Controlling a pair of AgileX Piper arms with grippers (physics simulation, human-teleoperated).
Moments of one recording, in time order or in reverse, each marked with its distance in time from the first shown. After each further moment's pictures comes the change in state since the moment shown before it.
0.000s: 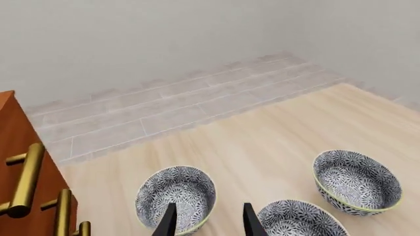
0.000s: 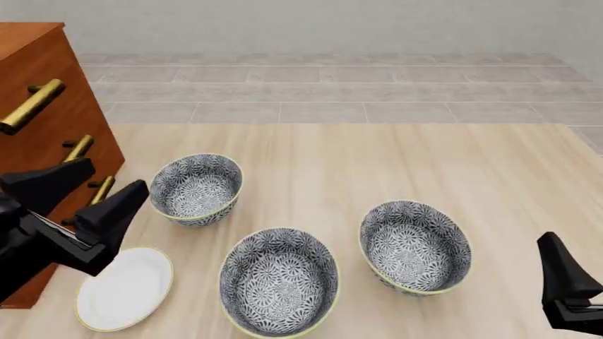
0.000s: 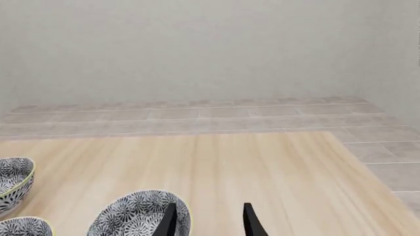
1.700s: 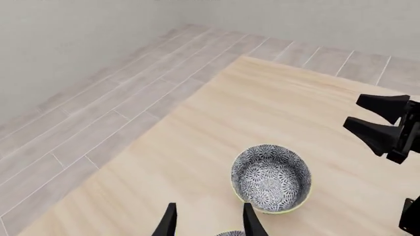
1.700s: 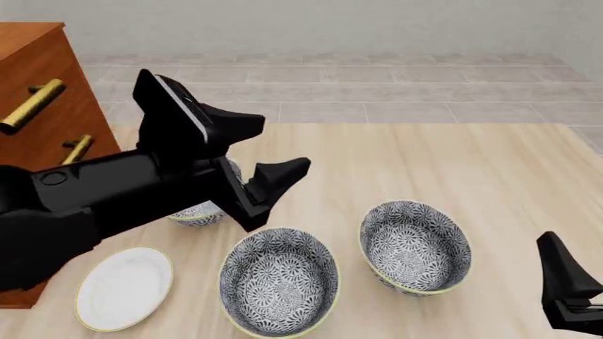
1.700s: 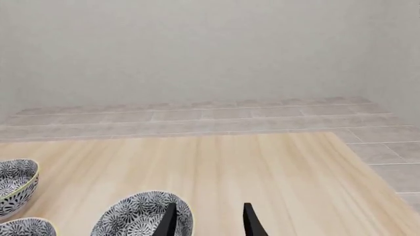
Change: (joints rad) left arm -0.413 0.576 -0.439 0.019 0.109; right arm 0.008 -0.002 0.001 -0.005 0.011
